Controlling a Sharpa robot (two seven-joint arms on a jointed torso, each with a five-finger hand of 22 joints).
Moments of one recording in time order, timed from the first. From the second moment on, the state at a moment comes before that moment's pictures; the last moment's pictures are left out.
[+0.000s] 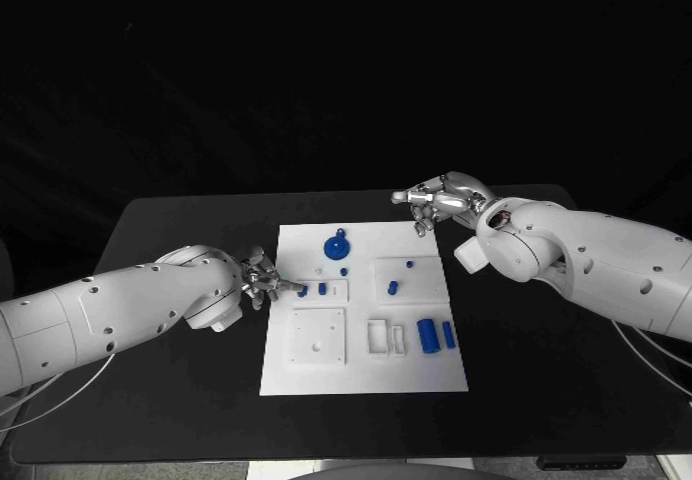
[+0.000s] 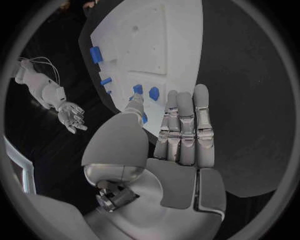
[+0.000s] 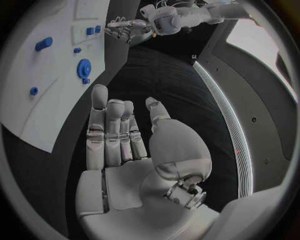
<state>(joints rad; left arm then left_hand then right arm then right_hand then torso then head) 1.24 -0.73 -0.19 1.33 -0.94 -0.20 -0.45 1.15 -0.12 0.02 0.16 0.05 1.10 0.08 0.11 0.19 1.33 0.01 0.35 0.13 1.26 -0.05 0.94 0.53 0.04 1.30 -0.07 0.13 1.18 1.18 -0.76 0.07 1.32 -0.56 -0.20 0.08 1.09 0.07 -0.10 -0.13 0.52 1.06 0.10 0.07 0.07 1.10 0.01 0.89 0.79 1.33 -0.05 0.83 0.97 0.08 1.43 -0.07 0.08 1.31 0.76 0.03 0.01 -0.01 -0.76</state>
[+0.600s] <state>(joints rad) 1.23 -0.68 -0.19 1.28 -0.93 -0.18 -0.46 1.19 -0.05 -0.01 0.06 0.05 1.13 0.07 0.10 0.19 1.34 0.00 0.38 0.15 1.25 -0.06 0.99 0.56 0.04 1.31 -0.08 0.13 1.24 1.18 -0.76 0.07 1.32 -0.56 -0.20 0.08 1.09 0.07 -0.09 -0.12 0.53 1.06 0.10 0.07 0.07 1.10 0.01 0.89 0.79 1.33 -0.05 0.83 0.97 0.08 1.43 -0.07 0.08 1.31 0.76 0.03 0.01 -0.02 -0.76</state>
